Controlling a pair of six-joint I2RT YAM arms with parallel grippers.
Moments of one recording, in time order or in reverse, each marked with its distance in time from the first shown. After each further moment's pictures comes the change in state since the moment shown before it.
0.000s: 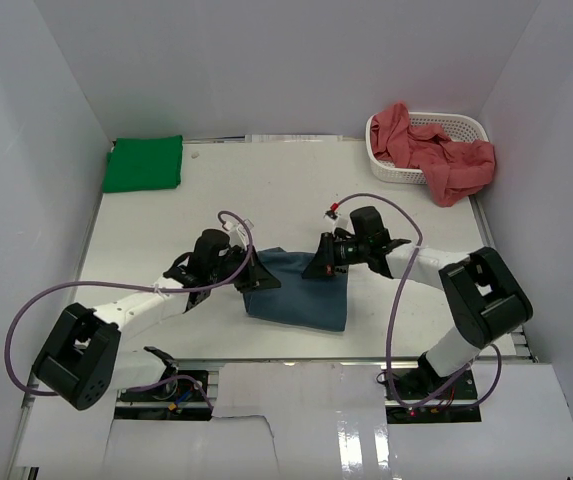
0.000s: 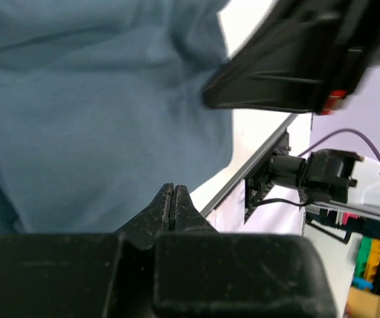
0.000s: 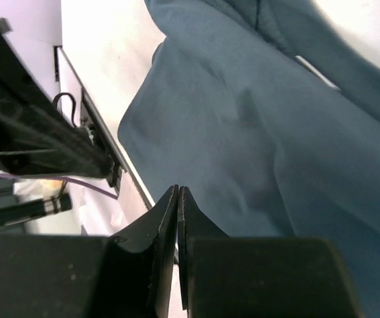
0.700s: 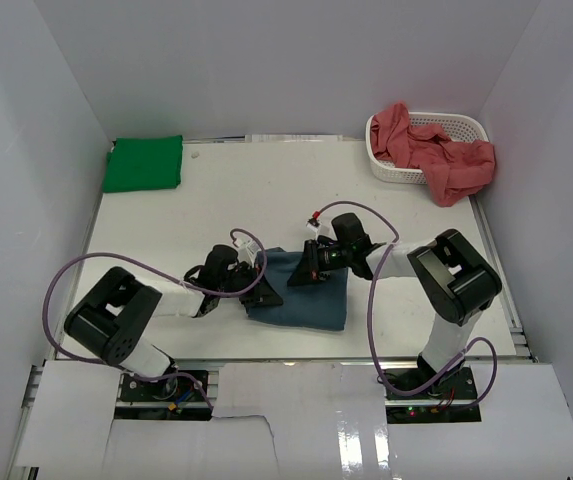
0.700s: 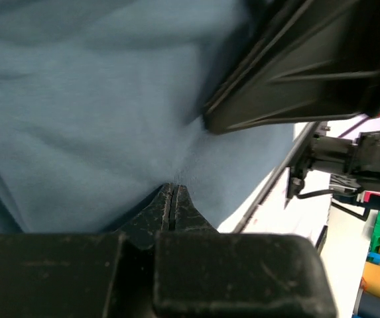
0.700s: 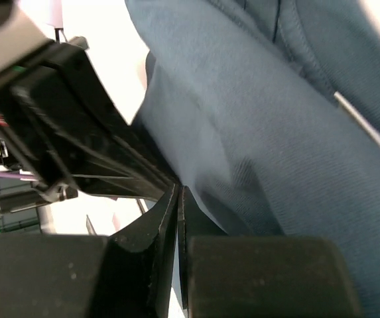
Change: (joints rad) left arm -0.025 0.238 -0.113 0.302 0.057 0.064; right arm 0.093 0.224 0.025 0.224 -0.048 0.092
